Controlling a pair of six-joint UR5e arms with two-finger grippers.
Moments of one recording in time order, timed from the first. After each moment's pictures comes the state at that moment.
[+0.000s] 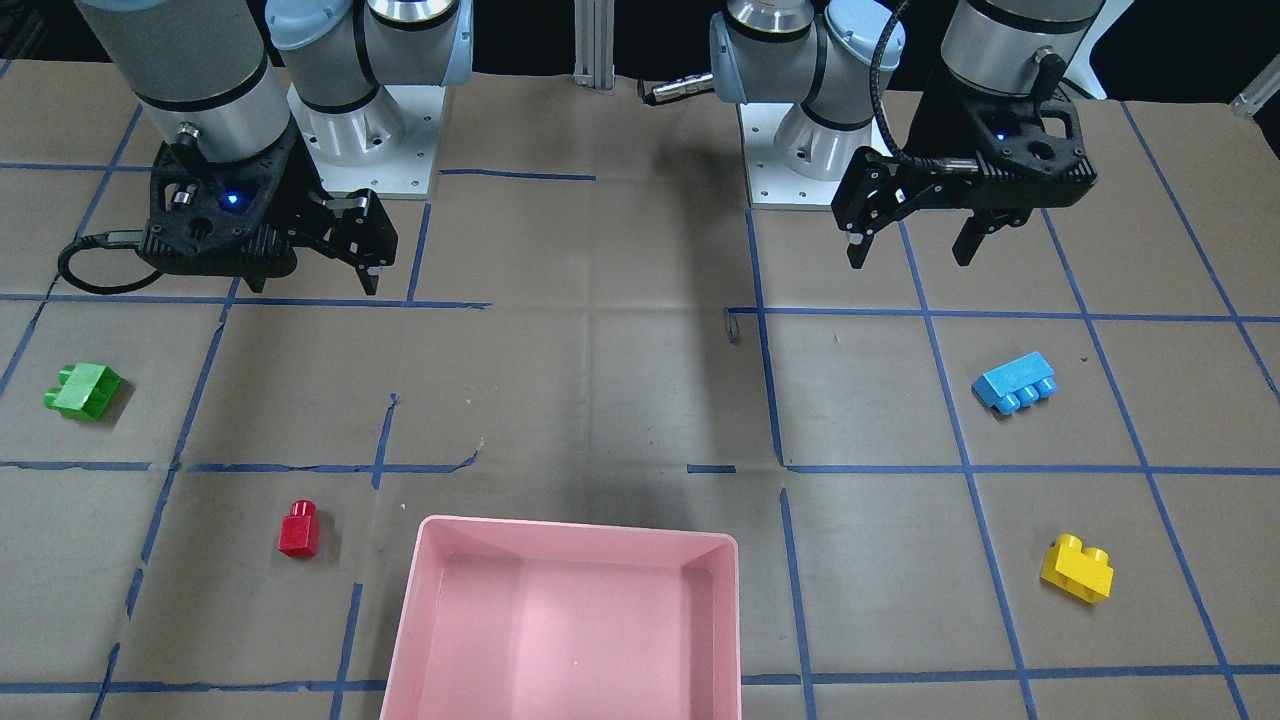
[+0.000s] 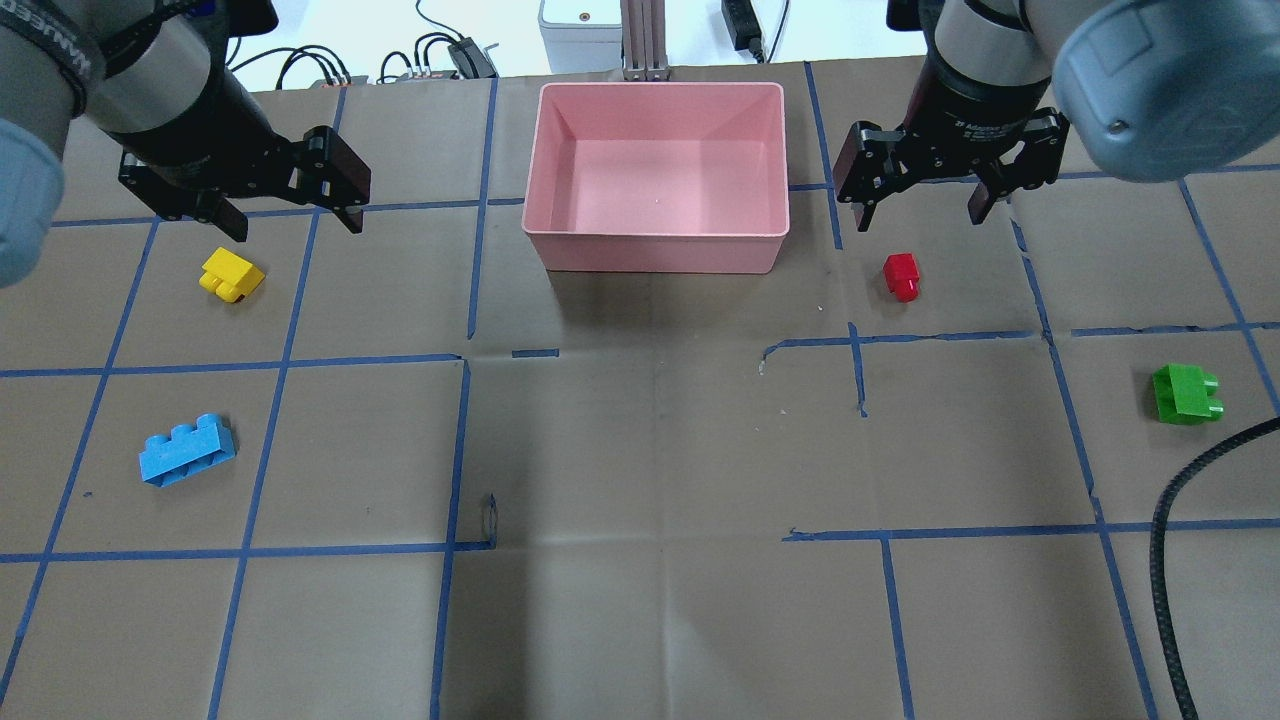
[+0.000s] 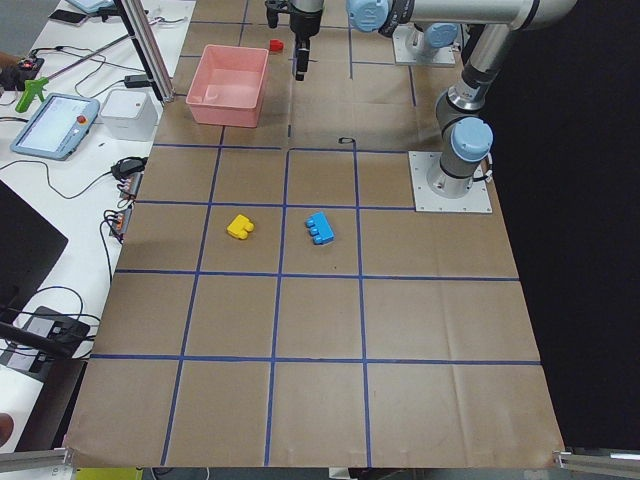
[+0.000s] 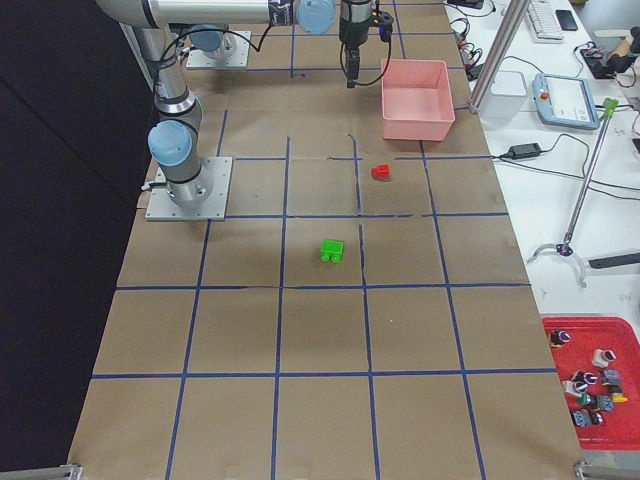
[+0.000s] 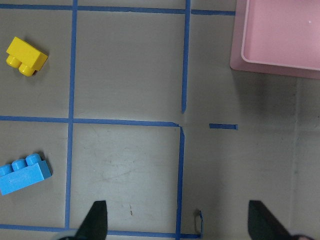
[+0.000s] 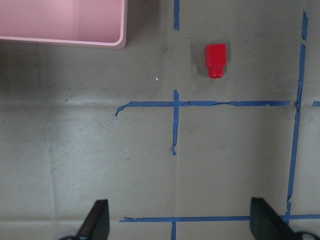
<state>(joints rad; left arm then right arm) -1.52 -1.50 -1.62 -1.45 1.58 0.01 1.61 -1.51 1.55 -1.61 -1.59 0.04</state>
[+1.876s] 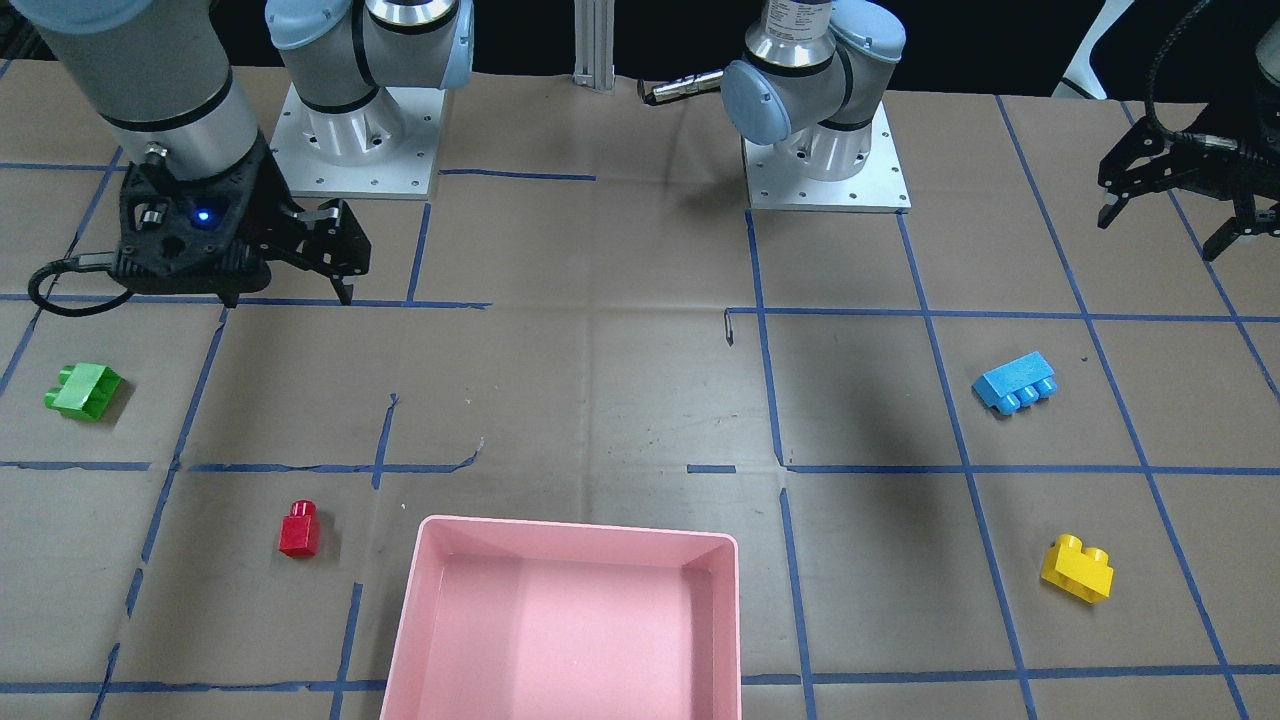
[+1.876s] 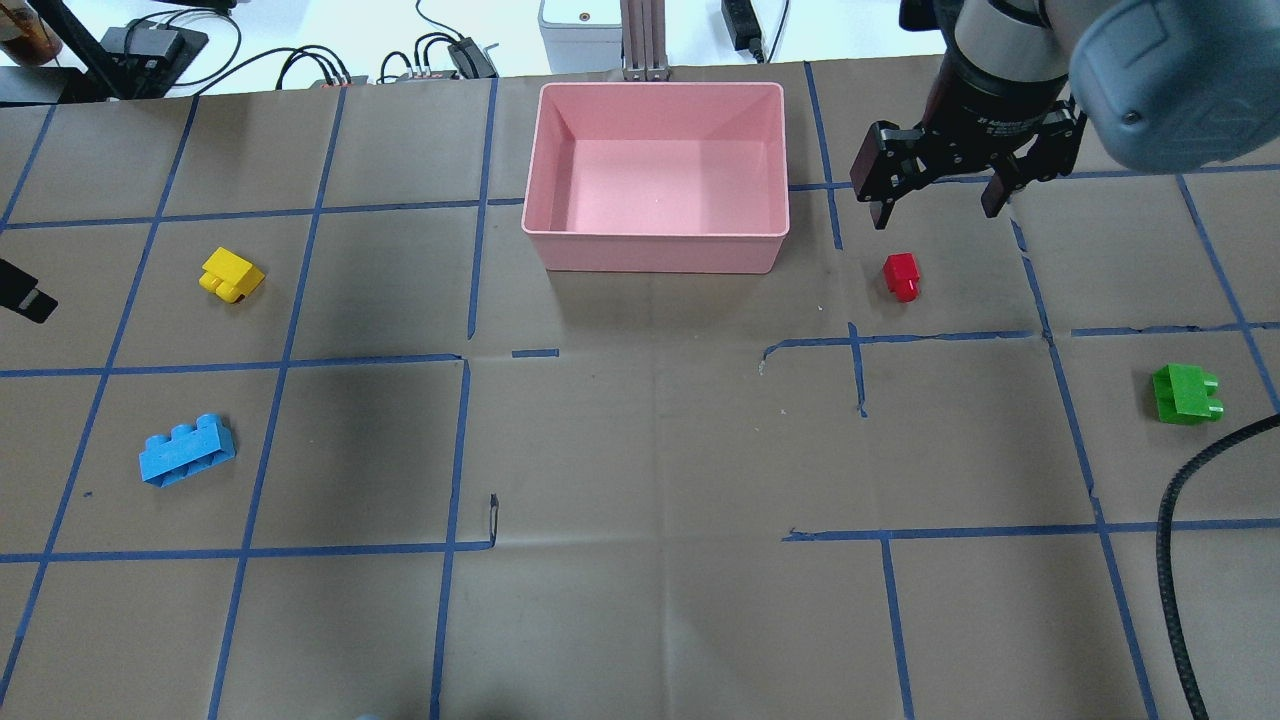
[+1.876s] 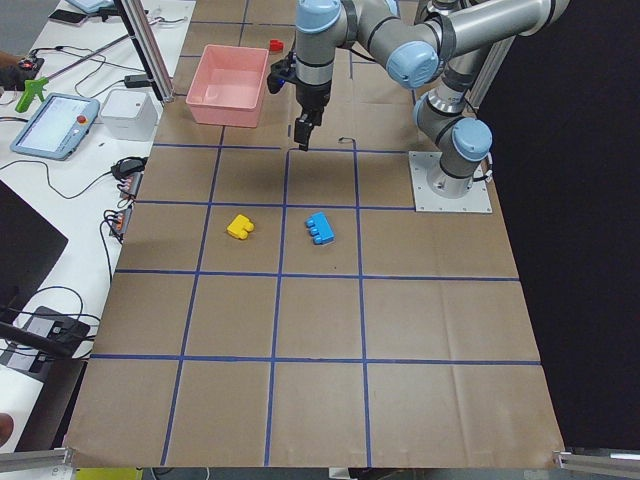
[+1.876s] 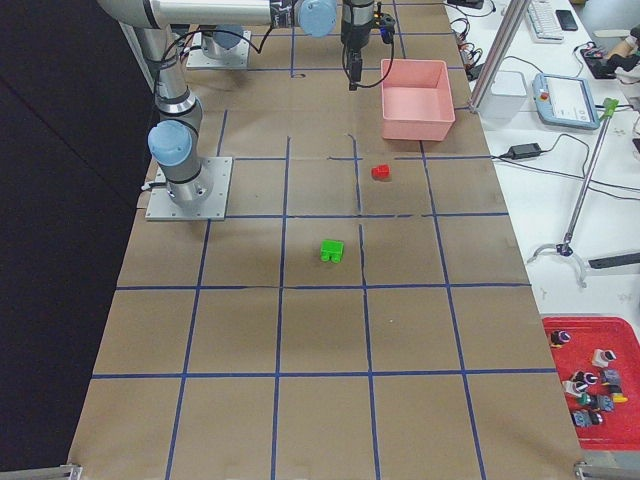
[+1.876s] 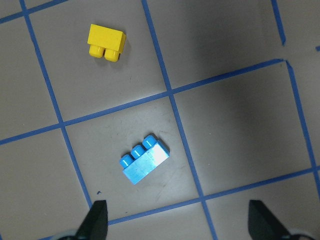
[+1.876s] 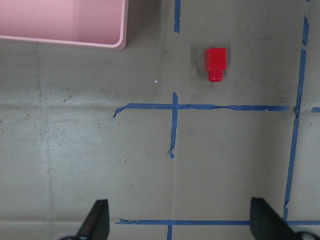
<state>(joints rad) -0.97 -1.46 -1.67 -1.53 1.59 1.10 1.54 -1.50 1.55 -1.63 -1.59 -0.10</state>
